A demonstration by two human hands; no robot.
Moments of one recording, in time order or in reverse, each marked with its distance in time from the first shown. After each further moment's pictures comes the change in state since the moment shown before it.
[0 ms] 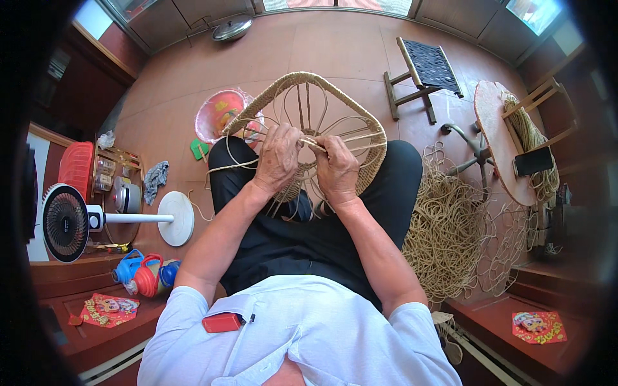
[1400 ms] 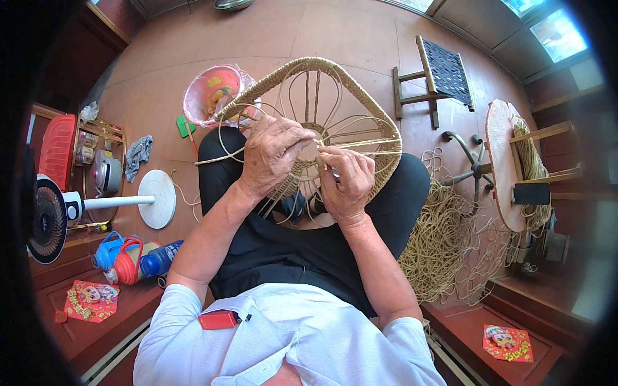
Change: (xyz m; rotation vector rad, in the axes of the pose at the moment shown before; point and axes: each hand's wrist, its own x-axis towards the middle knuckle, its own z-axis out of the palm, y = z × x) left_hand 0.006 -0.002 -0.016 -0.110 0.116 -0.061; right_hand 0.004 -0.001 -0.018 -0.163 -0.044 -0.297
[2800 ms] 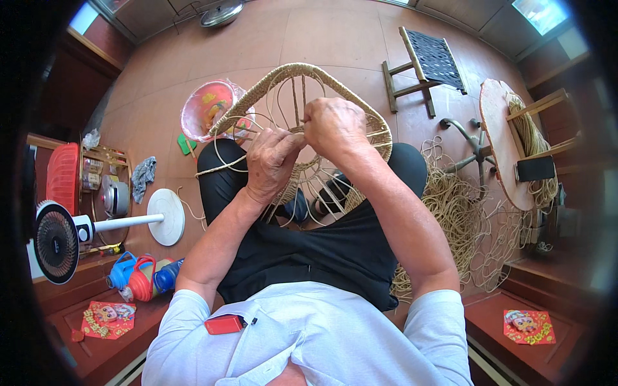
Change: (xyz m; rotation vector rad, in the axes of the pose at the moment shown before) left_hand -0.005 0.000 0.018 0.044 0.081 0.112; right_hand 0.117 0.008 0.005 -0.356 -0.709 0.325
